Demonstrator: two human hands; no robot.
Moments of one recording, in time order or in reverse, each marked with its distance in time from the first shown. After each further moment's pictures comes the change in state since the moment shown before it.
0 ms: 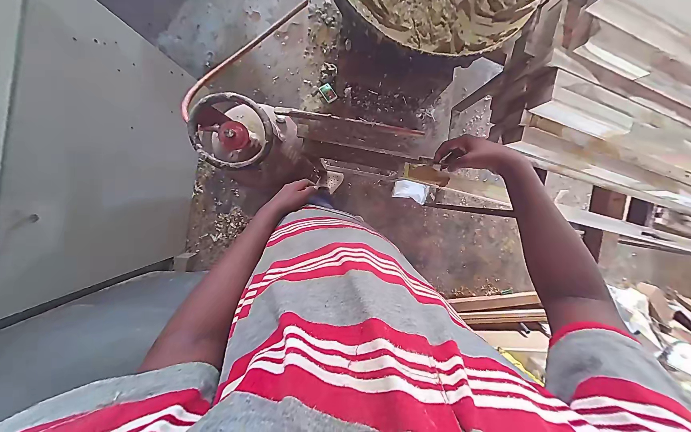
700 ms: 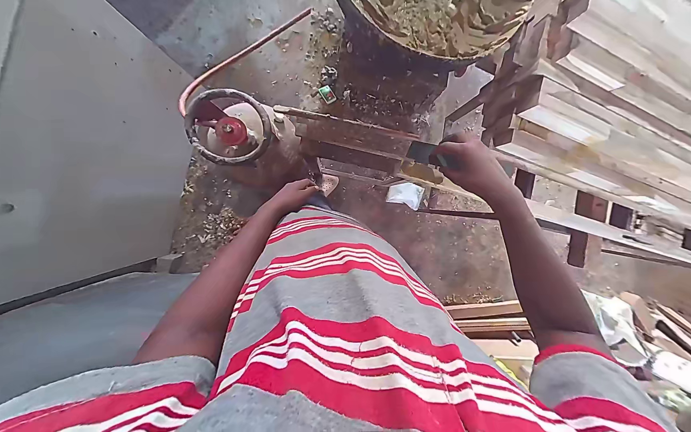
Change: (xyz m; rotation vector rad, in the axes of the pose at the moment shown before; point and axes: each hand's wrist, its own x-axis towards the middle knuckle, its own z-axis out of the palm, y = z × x) left_hand -0.006 0.000 0.015 -0.036 0.014 0.058; right_hand -0.037 -0.031 0.049 -0.559 0.503 -0.196
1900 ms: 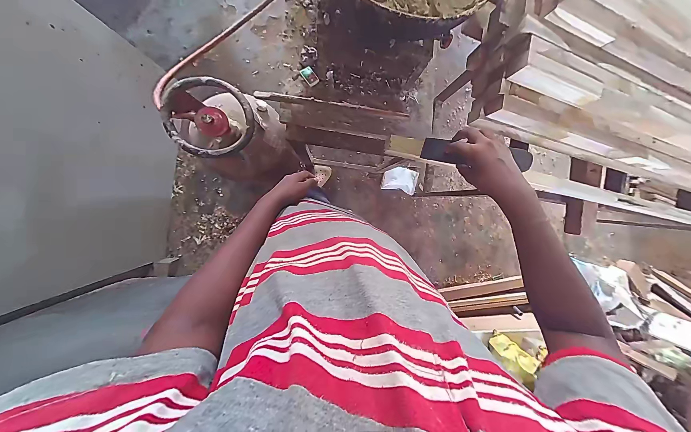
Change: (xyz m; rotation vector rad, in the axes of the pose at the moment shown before) left_hand 0.004 0.005 0.022 0.064 -0.041 -0.003; right_hand -0.066 0.013 0.010 -0.198 0.003 0.088
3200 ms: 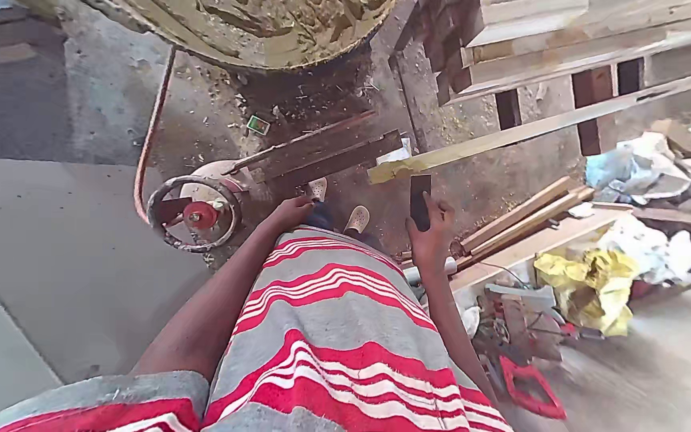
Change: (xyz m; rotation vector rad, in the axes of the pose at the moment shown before) left_hand 0.092 0.033 -0.064 0.317 -0.368 -0.058; right_hand -0.015 -0.159 0.101 0.603 0.516 1.142
